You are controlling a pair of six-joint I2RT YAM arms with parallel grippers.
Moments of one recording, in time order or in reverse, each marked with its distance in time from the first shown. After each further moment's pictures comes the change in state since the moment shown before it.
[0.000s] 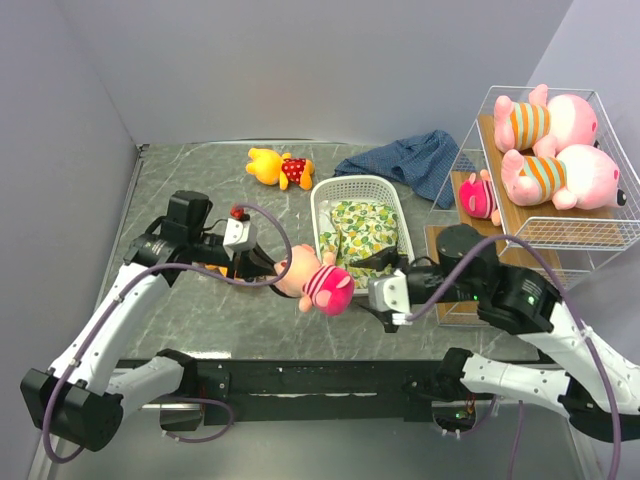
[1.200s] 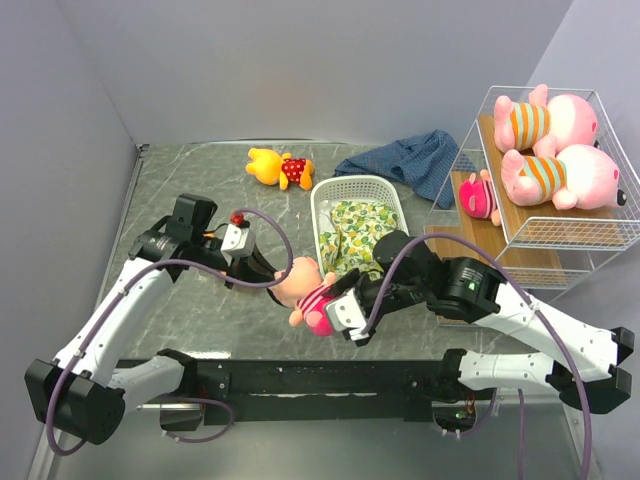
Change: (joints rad) left arm -0.005 0.028 -0.006 -0.109 0.083 0.148; right arm 0.128 0.184 -0.010 -0.056 -0.033 -0.079
